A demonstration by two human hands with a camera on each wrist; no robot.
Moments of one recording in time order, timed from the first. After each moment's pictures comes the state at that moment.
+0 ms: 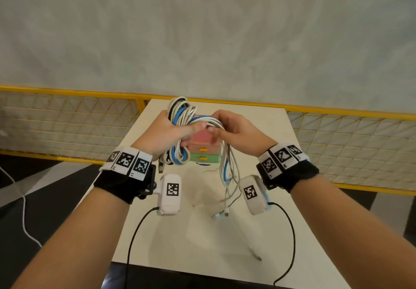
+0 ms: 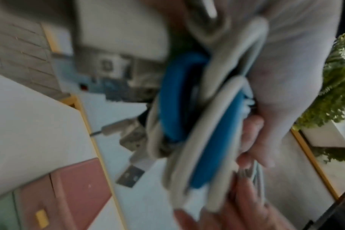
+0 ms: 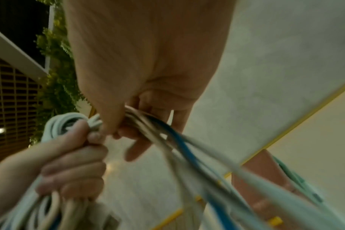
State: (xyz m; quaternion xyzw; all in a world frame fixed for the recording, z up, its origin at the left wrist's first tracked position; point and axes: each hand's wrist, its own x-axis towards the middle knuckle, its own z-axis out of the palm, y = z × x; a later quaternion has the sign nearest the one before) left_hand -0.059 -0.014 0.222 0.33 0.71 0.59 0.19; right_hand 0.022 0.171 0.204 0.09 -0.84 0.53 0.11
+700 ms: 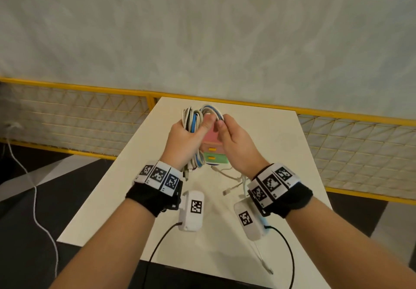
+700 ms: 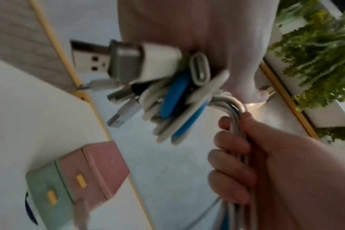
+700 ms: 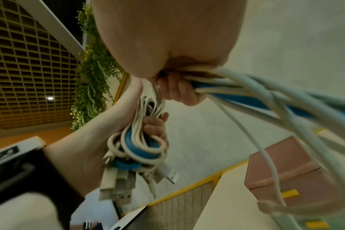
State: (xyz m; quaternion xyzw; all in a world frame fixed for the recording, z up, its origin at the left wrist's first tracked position) left_hand -0.038 0.000 0.199 0.17 0.75 0.63 0.07; right_hand 0.028 0.121 0.191 -0.01 -0.85 0.48 0.23
